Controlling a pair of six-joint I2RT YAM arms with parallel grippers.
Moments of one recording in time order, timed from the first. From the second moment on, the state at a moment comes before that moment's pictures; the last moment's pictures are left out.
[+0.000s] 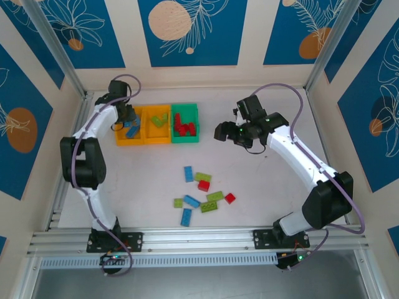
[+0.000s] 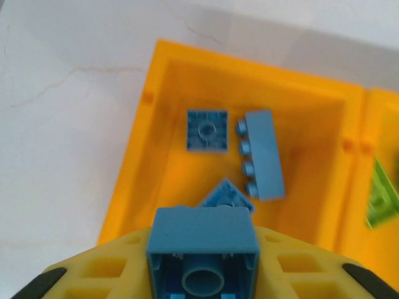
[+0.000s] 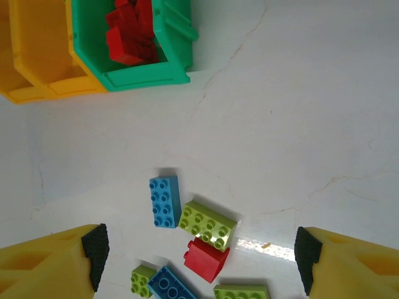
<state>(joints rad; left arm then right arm) -0.06 1.95 1.63 -0.70 -0.18 -0.30 0.44 1.47 1.34 -0.88 -0.24 0.58</state>
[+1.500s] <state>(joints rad) -0.36 0.97 1.05 -0.78 0.51 0.48 0.77 1.98 1.40 -0.90 0.03 0.27</state>
